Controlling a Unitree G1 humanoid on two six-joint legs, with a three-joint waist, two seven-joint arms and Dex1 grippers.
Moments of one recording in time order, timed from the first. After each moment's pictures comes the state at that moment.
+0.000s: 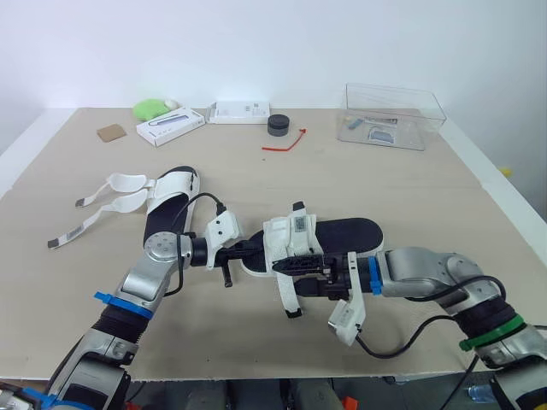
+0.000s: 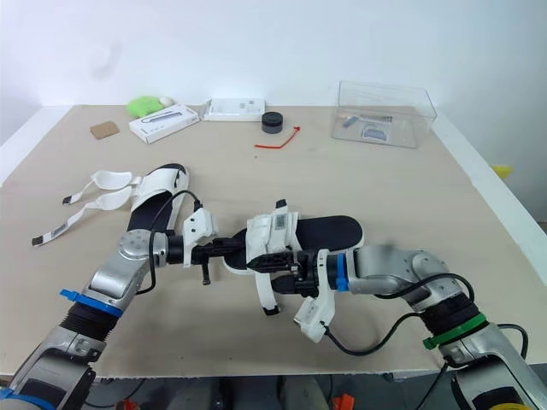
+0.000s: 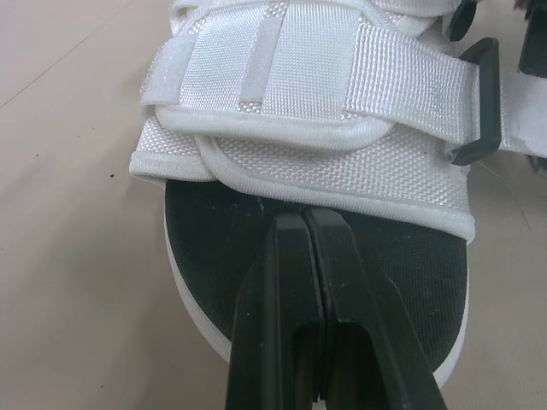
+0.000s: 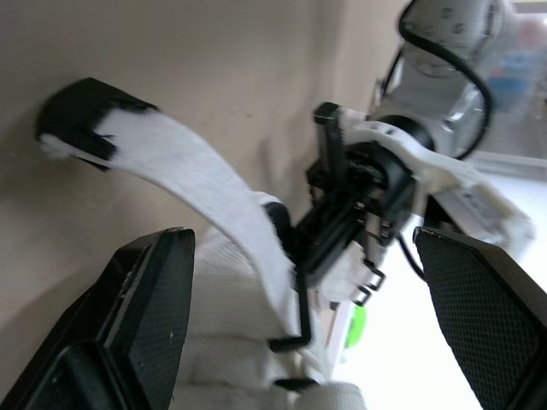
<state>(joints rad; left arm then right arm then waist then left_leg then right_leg) -0.49 0.44 -0.24 0.18 -0.19 0.15 -1.05 -0.52 -0.79 0.39 0.03 -0.67 -1.07 0.48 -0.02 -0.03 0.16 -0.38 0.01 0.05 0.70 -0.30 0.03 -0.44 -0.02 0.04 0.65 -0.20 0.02</state>
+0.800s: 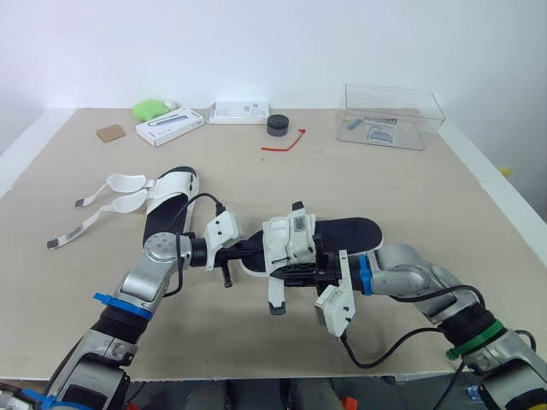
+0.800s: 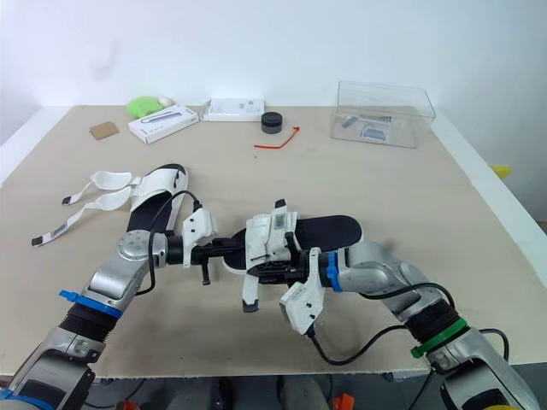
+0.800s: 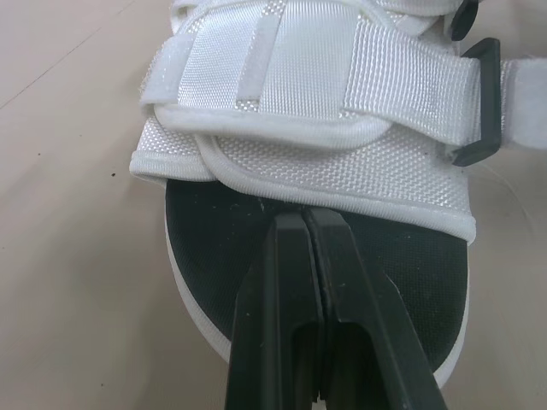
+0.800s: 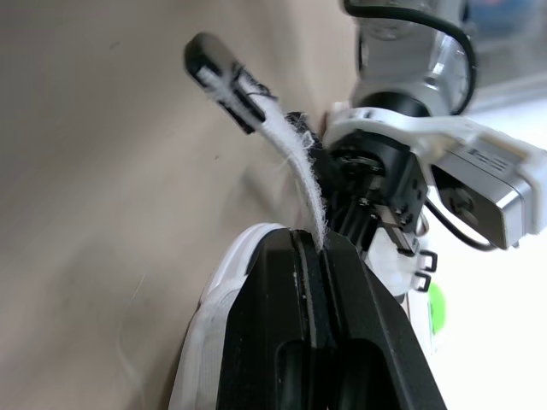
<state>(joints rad) -0.49 0.44 -0.23 0.17 -0.19 0.16 -1.04 -0.46 -0.74 0.47 -0.01 -0.15 -0.72 0.76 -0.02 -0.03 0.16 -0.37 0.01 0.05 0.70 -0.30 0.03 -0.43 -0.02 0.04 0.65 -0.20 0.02</state>
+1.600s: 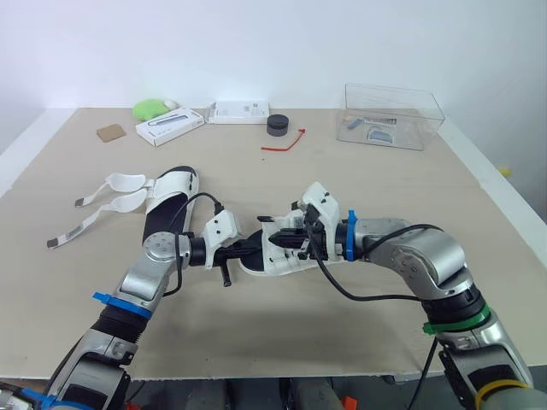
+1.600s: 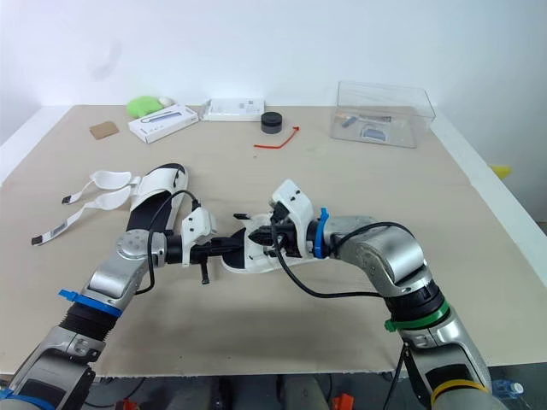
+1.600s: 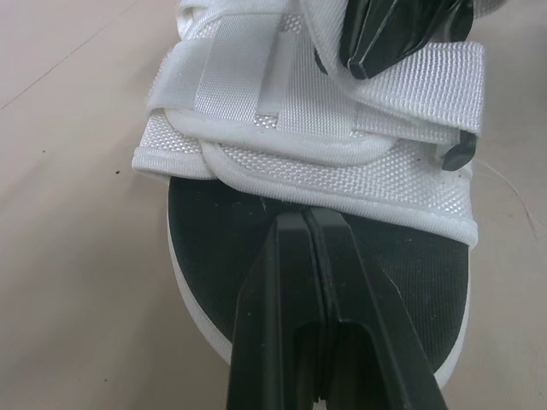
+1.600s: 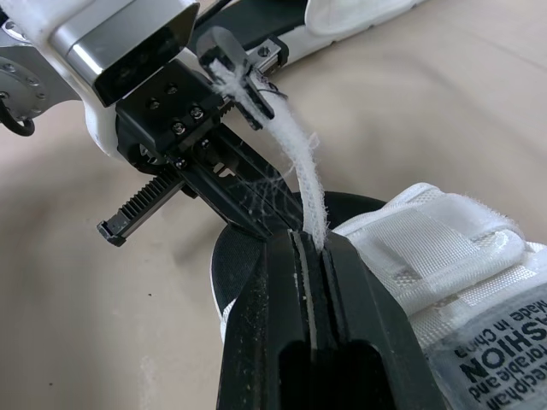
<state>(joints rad) -0.49 0.44 -0.23 0.19 -0.19 0.15 -1.04 -0.65 -0.54 0.25 -0.23 0.62 1.01 0.63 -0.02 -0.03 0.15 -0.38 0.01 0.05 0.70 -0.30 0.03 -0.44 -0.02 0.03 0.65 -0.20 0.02</state>
